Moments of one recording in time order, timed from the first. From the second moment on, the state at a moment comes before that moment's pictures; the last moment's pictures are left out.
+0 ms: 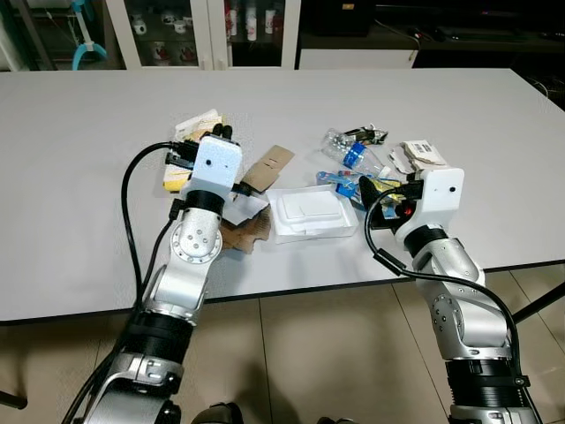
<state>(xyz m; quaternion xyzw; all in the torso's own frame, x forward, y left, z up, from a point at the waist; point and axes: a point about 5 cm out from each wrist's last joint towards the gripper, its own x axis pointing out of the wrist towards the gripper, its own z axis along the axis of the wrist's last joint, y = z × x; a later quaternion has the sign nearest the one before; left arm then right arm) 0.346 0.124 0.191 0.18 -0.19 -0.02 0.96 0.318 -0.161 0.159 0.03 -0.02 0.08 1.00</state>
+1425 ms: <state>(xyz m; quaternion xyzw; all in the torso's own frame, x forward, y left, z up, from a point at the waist) 0.333 0.180 0.162 0.49 -0.09 -0.08 0.86 0.302 -0.137 0.147 0.00 0.01 0.25 0.97</state>
